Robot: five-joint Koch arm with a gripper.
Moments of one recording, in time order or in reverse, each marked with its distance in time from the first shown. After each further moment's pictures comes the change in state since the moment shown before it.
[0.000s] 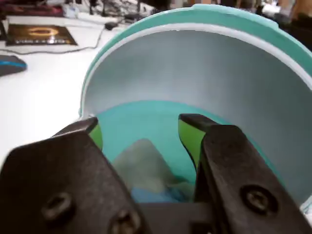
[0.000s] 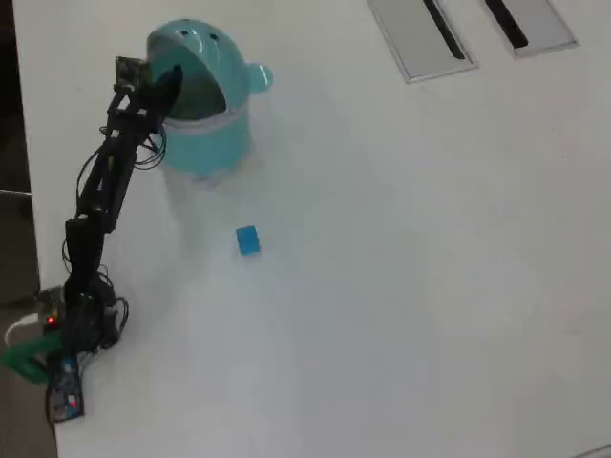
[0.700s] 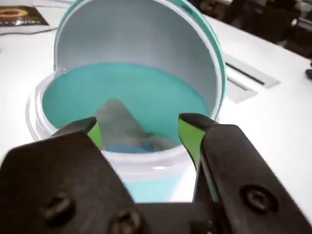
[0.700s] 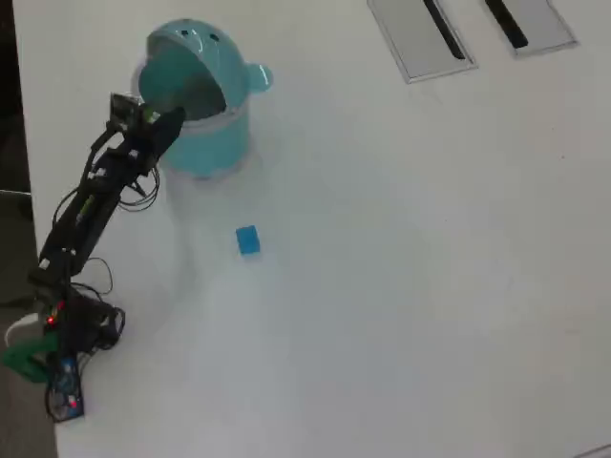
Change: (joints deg) arm 7.3 31.9 41.3 -5.2 -0.4
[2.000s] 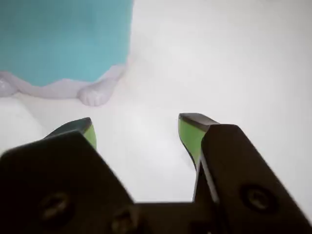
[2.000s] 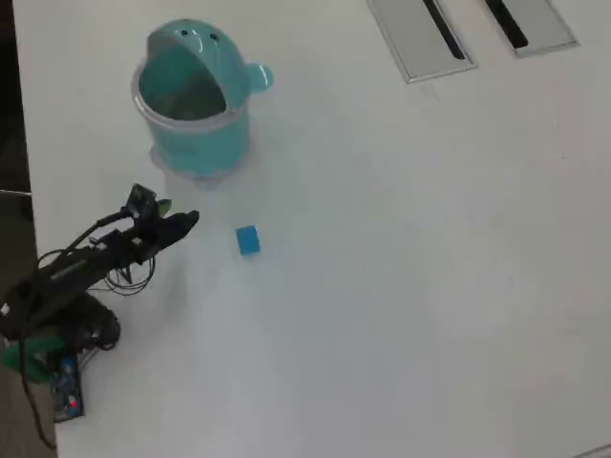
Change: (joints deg) arm 15.3 24.6 54.9 -15.1 -2.8
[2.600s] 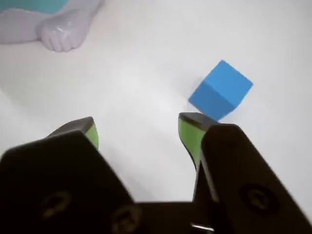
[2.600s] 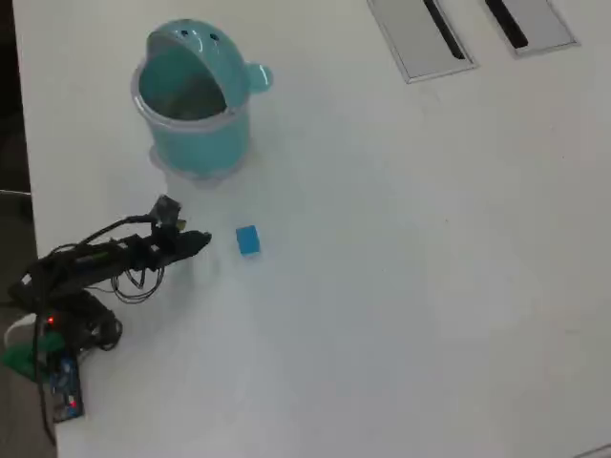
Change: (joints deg) arm 5.0 -15.5 1.2 -5.2 0.0
